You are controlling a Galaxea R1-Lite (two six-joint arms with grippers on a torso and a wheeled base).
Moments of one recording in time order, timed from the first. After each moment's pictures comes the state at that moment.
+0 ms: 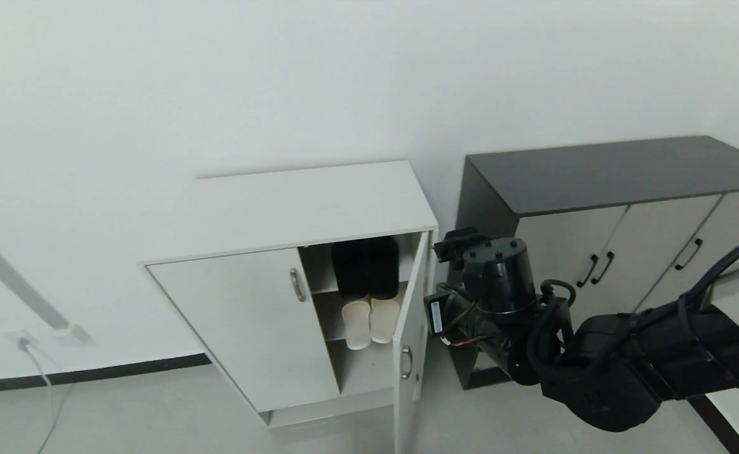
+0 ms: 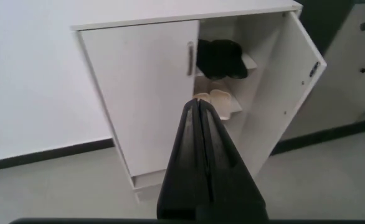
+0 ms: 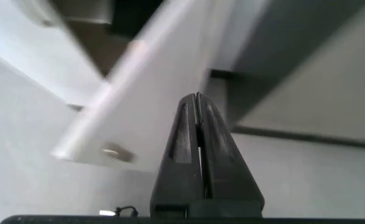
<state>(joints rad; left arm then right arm) 0.00 0.00 0.00 0.00 -0.01 0.00 0.81 1.98 -1.02 -0.62 -0.47 0.12</state>
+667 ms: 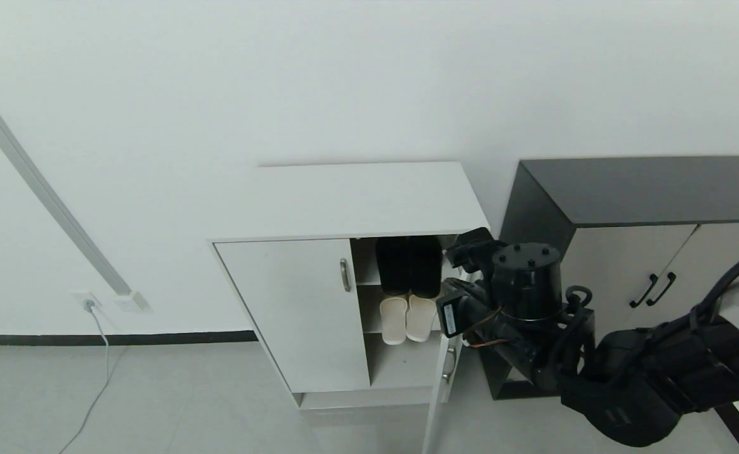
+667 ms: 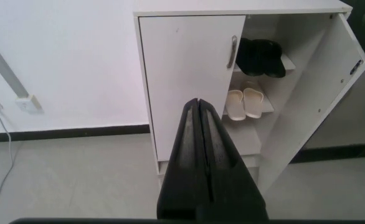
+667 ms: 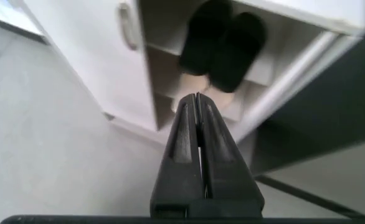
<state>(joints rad) 0.00 0.00 0.00 0.00 -0.01 0.00 0.77 1.95 -0.90 -0.81 -0.41 -0.01</state>
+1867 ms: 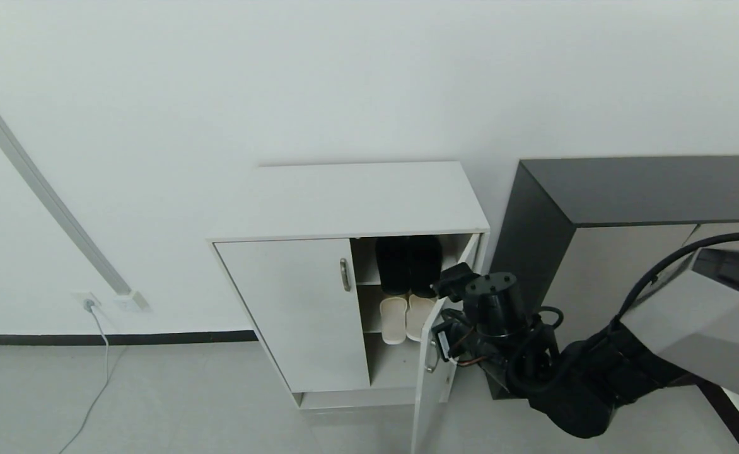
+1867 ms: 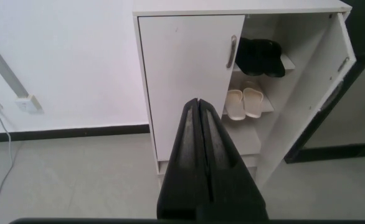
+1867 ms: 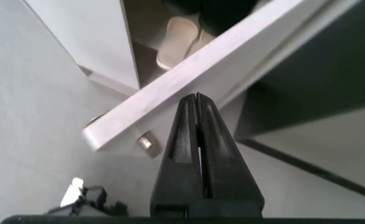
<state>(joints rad) 0.00 0.00 0.00 0.00 -0.01 0.00 0.73 2.14 -0.95 -0.79 -0.37 -0.02</state>
